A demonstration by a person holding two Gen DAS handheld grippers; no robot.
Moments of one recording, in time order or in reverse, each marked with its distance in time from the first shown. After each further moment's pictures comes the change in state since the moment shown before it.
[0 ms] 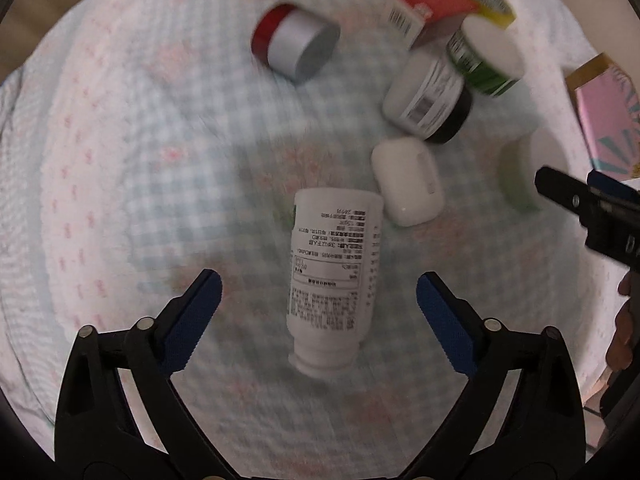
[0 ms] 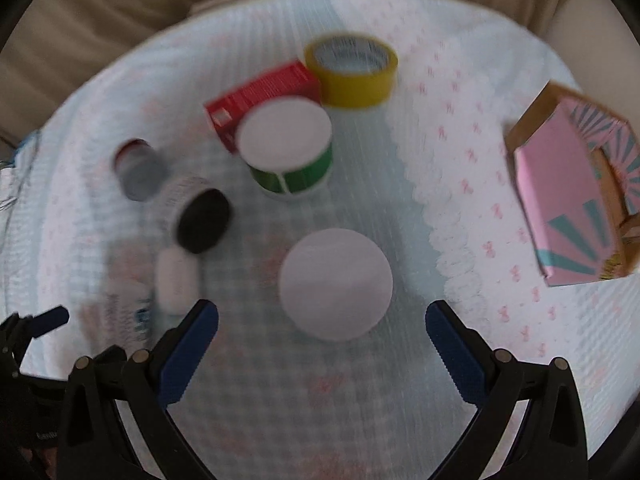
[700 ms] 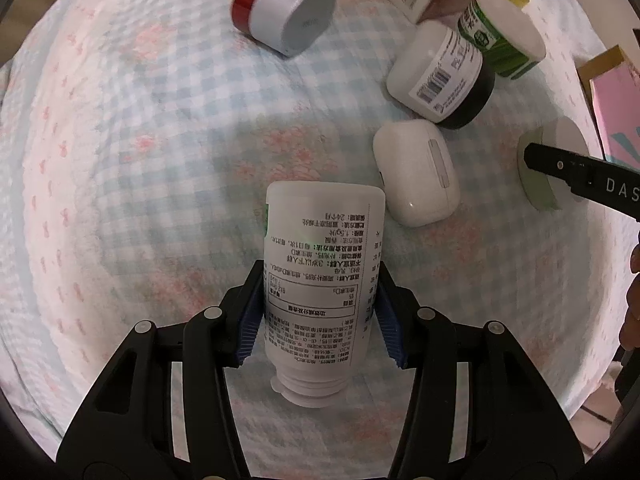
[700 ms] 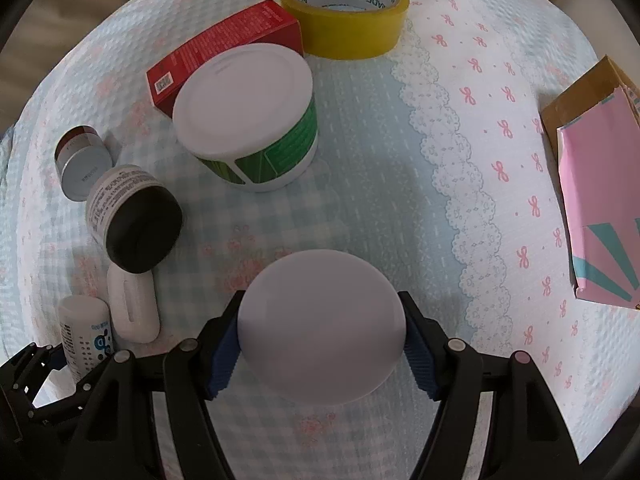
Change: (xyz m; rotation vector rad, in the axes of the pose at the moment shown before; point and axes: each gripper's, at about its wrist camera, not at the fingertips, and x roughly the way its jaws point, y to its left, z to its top) left arm 0.026 0.001 0.001 -0.007 0.030 -0.004; right arm 0.060 -0.008 0.024 0.016 0.142 0.004
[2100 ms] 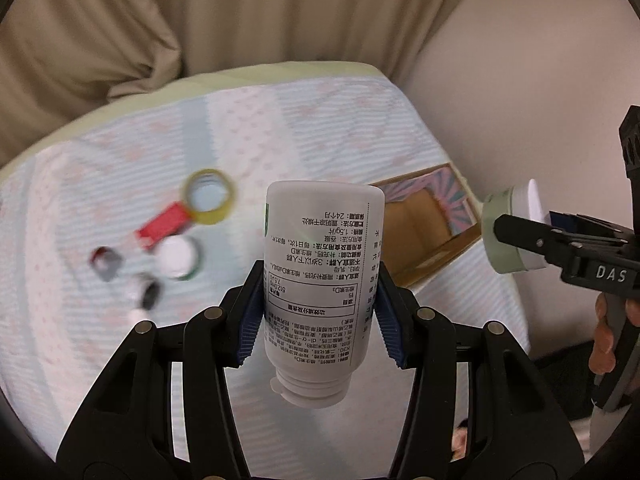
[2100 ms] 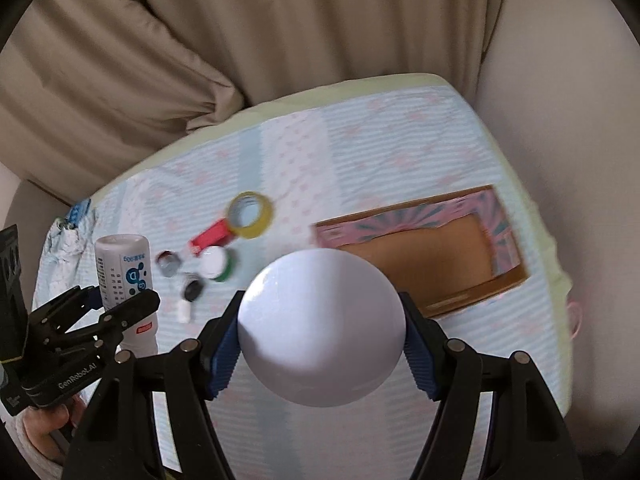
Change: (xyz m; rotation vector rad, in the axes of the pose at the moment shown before) left arm -0.280 -0.338 0.070 0.093 -0.365 -0.201; right arm -0.335 -0.260 0.001 -0.005 -0.275 0.147
